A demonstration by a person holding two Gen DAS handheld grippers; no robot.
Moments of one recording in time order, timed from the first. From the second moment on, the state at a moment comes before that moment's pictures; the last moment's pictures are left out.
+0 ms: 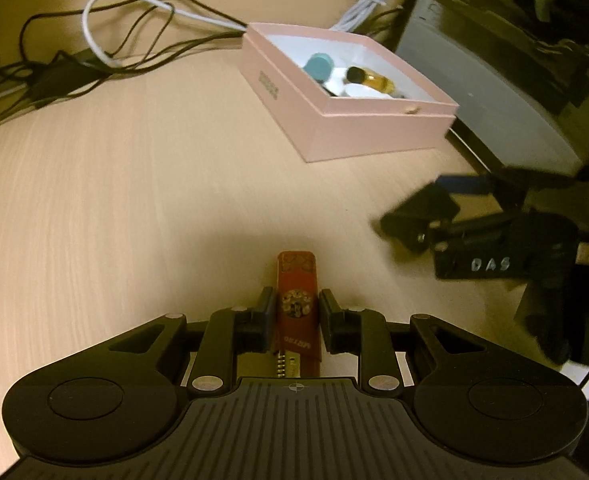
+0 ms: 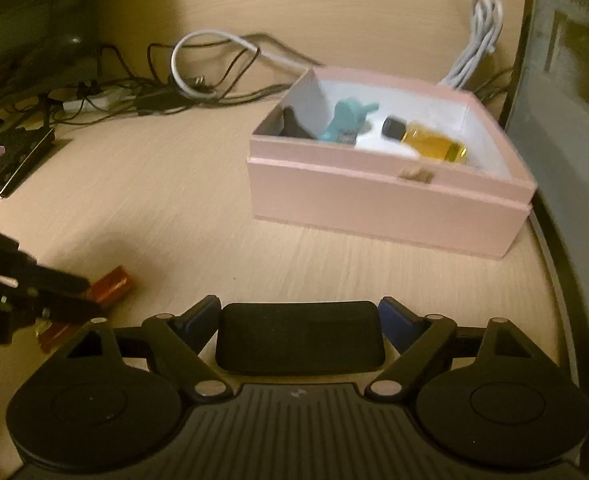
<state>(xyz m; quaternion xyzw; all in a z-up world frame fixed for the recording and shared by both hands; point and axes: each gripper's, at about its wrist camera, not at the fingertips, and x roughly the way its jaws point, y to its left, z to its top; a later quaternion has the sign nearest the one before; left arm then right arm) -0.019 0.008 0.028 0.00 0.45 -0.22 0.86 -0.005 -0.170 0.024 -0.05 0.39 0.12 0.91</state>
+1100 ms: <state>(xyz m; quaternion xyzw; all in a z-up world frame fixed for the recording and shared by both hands) 0.188 -0.104 0.083 -0.06 0.38 -0.22 0.90 -0.088 -0.223 0.079 -0.09 0.37 0.02 0.92</state>
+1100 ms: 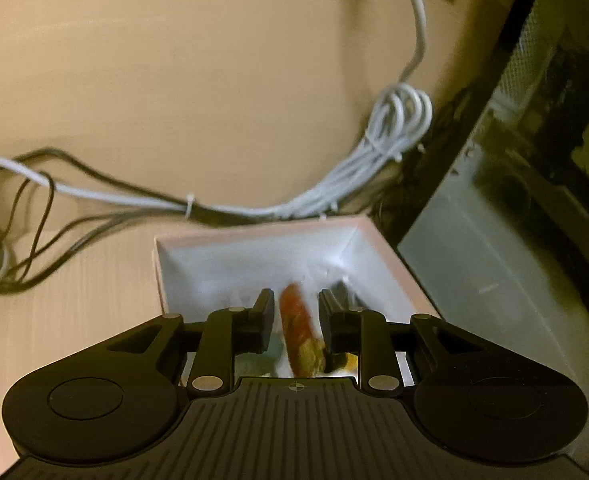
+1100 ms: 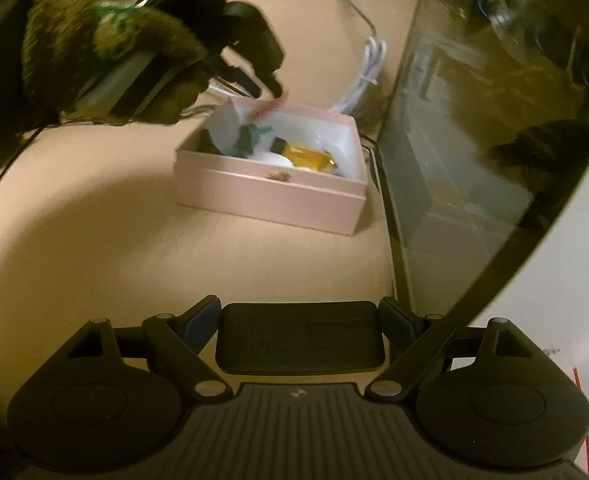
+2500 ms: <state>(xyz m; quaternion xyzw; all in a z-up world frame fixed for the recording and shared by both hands) -0.006 0.053 0.025 0.03 0.44 -0.10 0.89 0.069 -0.200 0.092 -0.04 0.36 0.04 0.93</state>
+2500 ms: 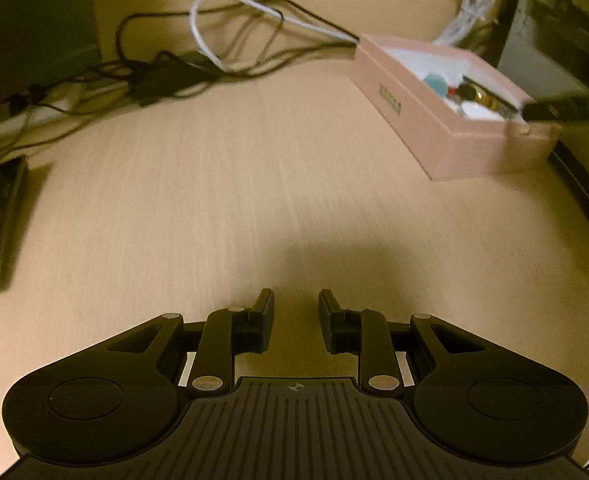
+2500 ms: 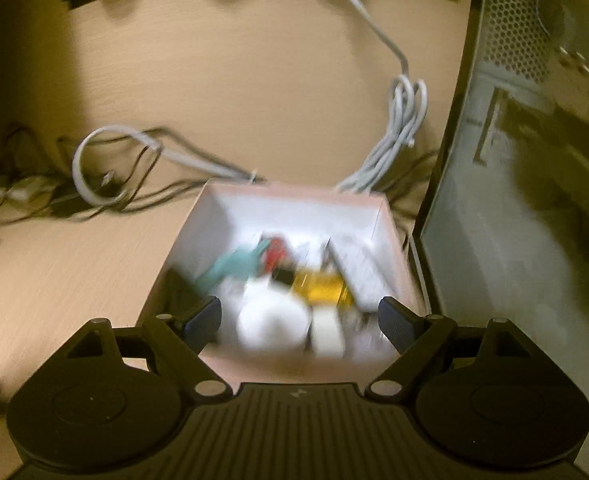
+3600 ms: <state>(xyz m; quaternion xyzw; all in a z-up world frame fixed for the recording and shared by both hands) 0.003 -0.045 -0.007 0.01 0.32 0.00 0.95 0.004 -0.220 0.003 0.01 0.38 0.00 0.93</state>
